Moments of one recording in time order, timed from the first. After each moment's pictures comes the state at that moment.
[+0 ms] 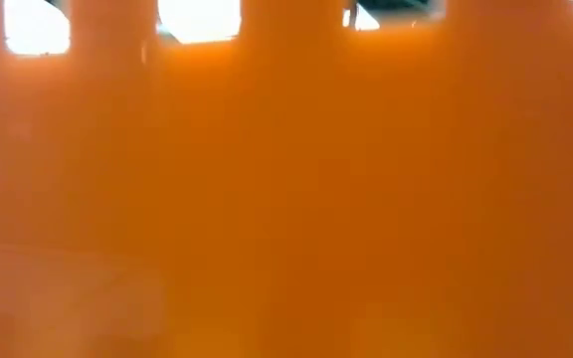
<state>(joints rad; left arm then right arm) -0.25 1.03 0.70 -0.18 -0.59 -0.12 0.27 1.81 0.96 0.04 0.33 -2.11</state>
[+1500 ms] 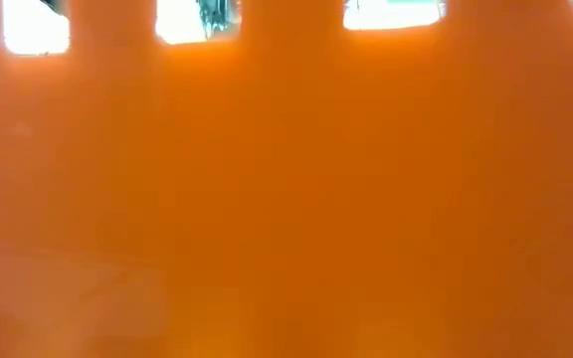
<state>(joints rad) -0.21 0.88 0.70 -0.31 -0.65 -0.06 0.08 1.90 2.19 -1.11 0.31 -0.19</state>
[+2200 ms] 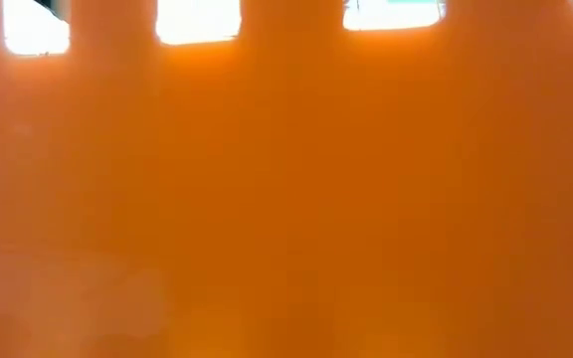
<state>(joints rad) -0.17 0.87 0.70 -0.35 -0.65 -0.07 -0.03 1.95 2.17 -1.19 0.34 -0.22</state>
